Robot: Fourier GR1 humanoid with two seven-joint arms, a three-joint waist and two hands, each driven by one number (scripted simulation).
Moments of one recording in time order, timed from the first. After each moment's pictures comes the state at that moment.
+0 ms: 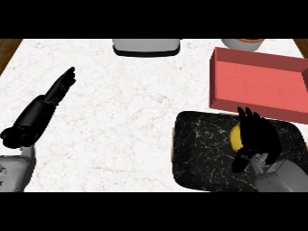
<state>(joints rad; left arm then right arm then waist) -0.21 0.31 -0.01 -1.53 -0.07 -0.19 -0.08 -0.25 -0.44 0.48 -1.57 0.73 0.27 0.99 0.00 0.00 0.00</state>
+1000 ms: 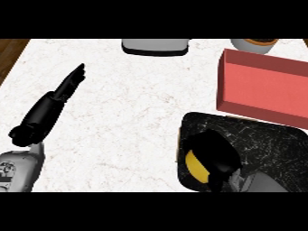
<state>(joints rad) -0.24 0.26 -0.02 -1.56 -0.11 -0.22 -0.05 -0.29 -0.42 0.74 -1.59 0.86 0.23 0.26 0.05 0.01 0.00</state>
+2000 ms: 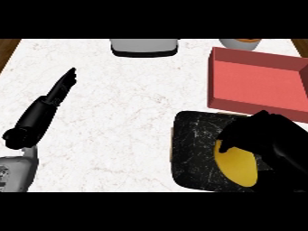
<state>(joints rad) -0.20 0.26 0.02 -1.54 -0.12 -0.21 -0.08 -0.22 -0.67 0.38 -2.00 0.50 0.06 -0.21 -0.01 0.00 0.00</state>
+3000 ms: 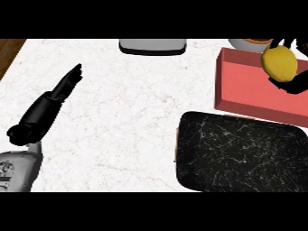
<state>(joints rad) -0.24 0.25 0.01 -1.54 -0.13 -0.24 -0.07 -0.69 -0.70 0.10 -1.19 0.48 0.22 -0.23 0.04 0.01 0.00</state>
